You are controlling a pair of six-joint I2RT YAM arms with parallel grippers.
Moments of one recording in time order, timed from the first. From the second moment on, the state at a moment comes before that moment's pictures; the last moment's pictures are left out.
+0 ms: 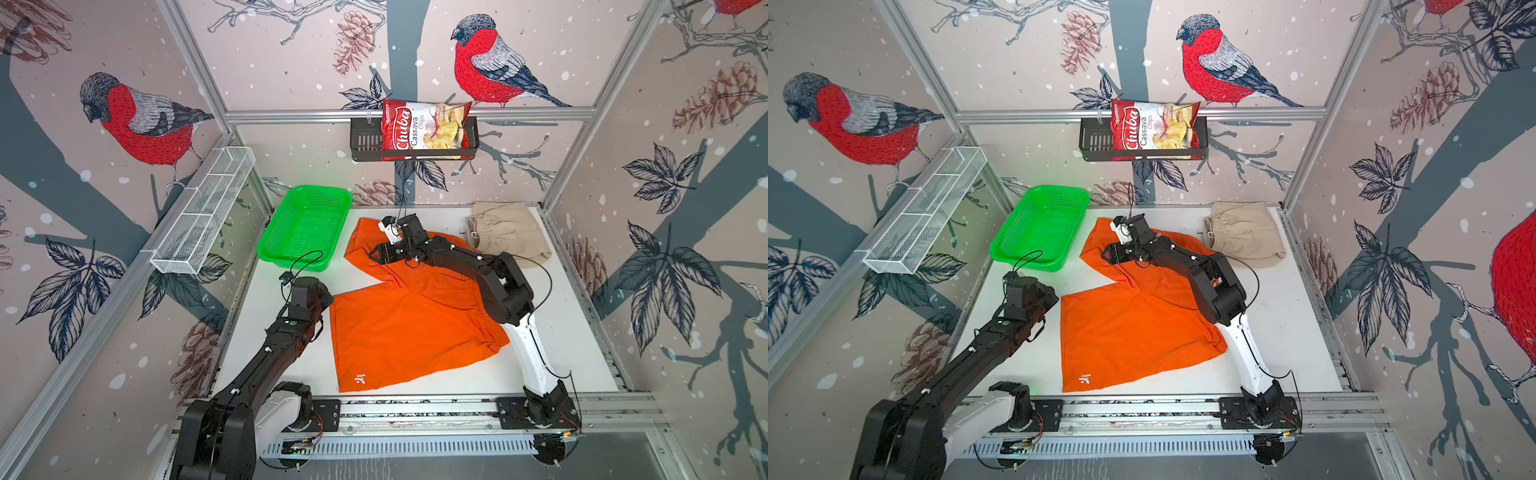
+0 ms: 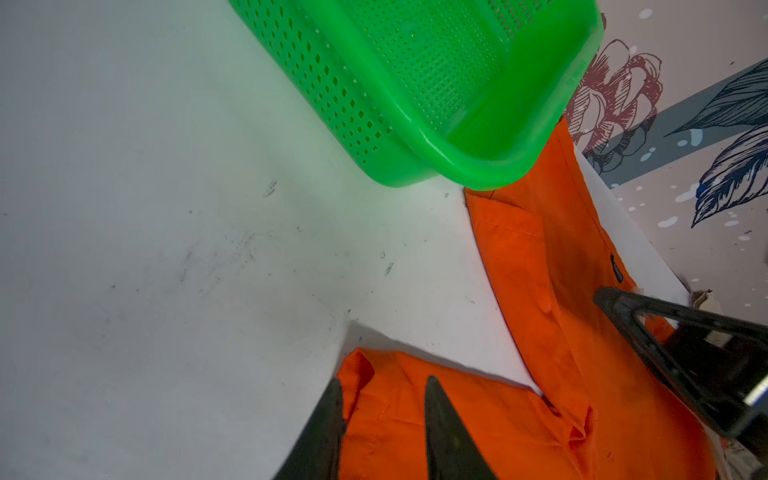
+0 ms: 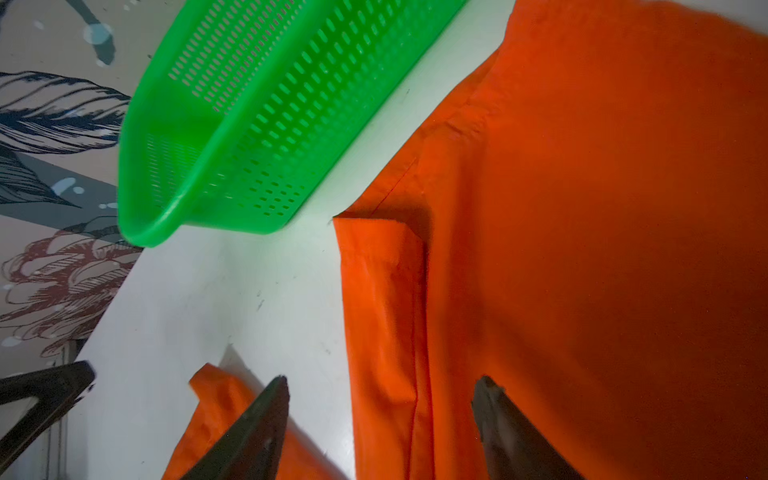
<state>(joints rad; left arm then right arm) -0.15 1.02 0.44 -0.10 -0.13 -0.83 0.70 2.39 1.88 -0.18 -0.44 0.28</state>
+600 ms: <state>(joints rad) -0.13 1.06 0.47 -0.07 -0.10 -0.78 0.73 2.60 2.15 -0.26 -0.62 0.27</state>
